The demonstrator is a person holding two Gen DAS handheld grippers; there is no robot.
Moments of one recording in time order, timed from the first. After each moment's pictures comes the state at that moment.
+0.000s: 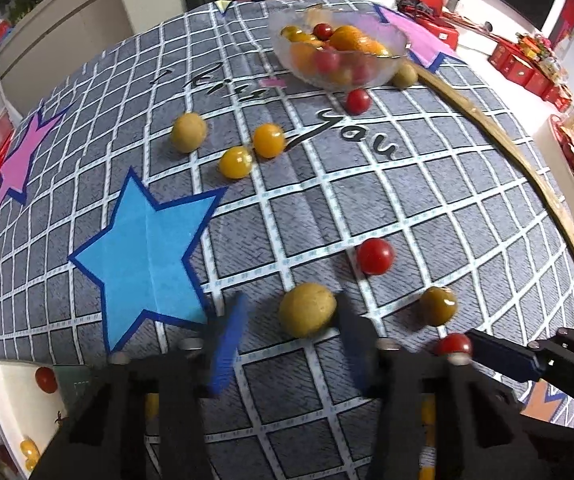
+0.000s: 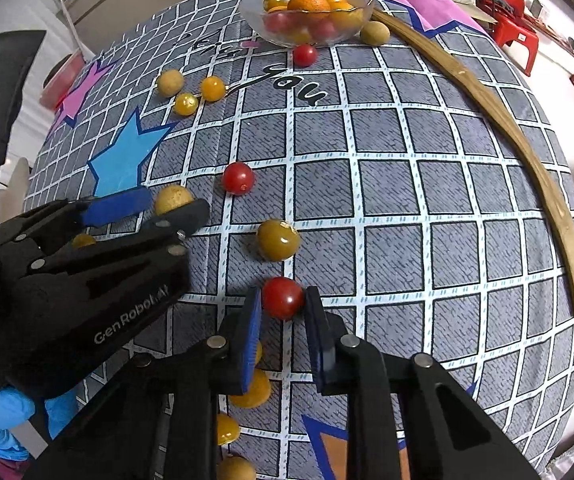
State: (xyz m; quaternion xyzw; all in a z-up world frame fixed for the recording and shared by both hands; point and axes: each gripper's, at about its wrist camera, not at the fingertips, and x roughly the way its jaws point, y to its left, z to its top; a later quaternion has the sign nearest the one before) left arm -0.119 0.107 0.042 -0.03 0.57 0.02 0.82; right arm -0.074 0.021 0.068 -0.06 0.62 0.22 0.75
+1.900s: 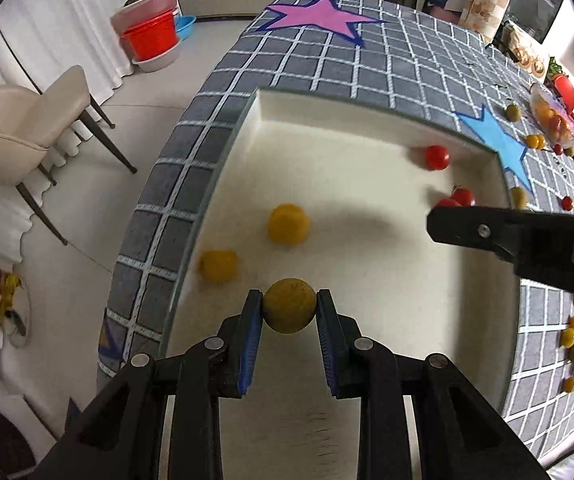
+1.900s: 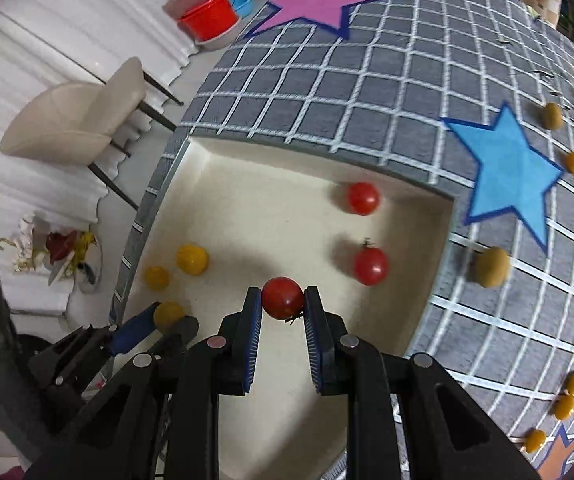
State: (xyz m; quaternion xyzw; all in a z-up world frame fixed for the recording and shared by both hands) left arm -0.368 0.320 0.052 -0.17 0.55 0.24 0.78; right arm -0.201 0.274 0.085 -0.14 0.62 0.40 0.65
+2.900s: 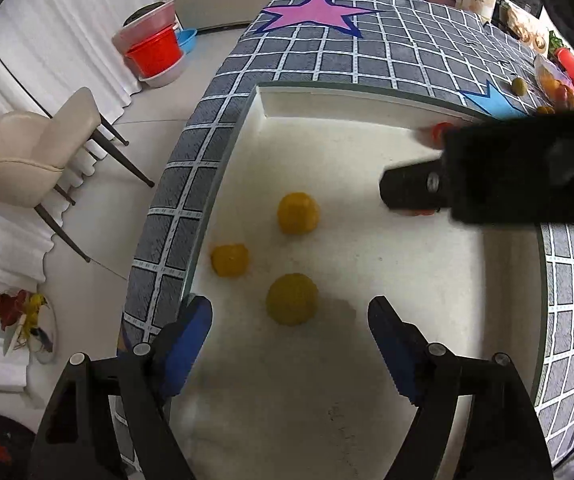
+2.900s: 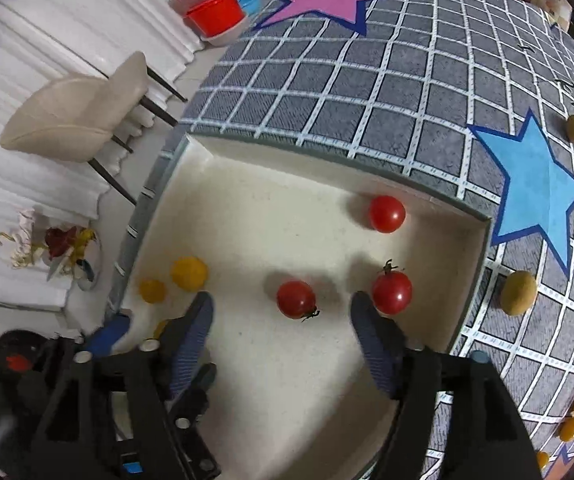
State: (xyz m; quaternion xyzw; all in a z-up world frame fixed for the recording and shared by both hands) left arm -0.368 0.306 0.051 -0.11 0.56 0.26 0.78; right arm -0.204 0.291 0.073 -0.13 0.61 0.42 0.66
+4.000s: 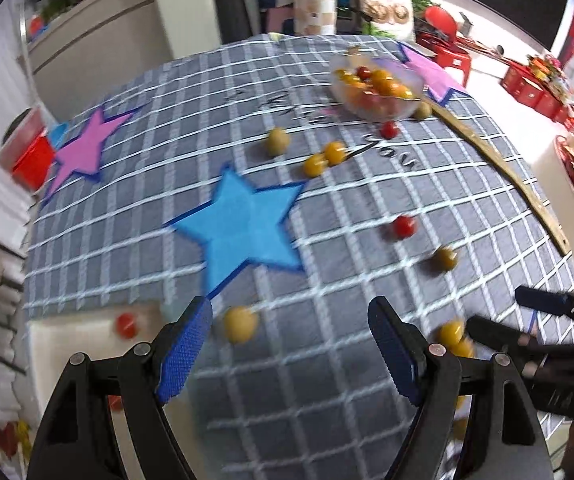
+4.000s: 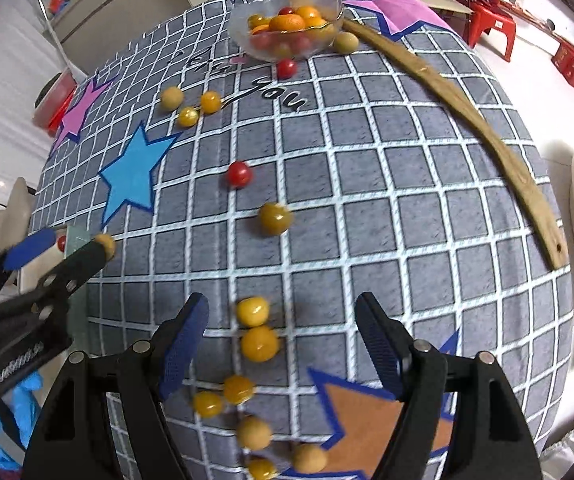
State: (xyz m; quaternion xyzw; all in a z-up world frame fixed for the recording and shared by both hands) left arm -0.176 0.144 0.091 -0.03 0.54 0.06 0.84; right arm -0.094 0.000 0.096 -0.04 0.61 0.19 0.77
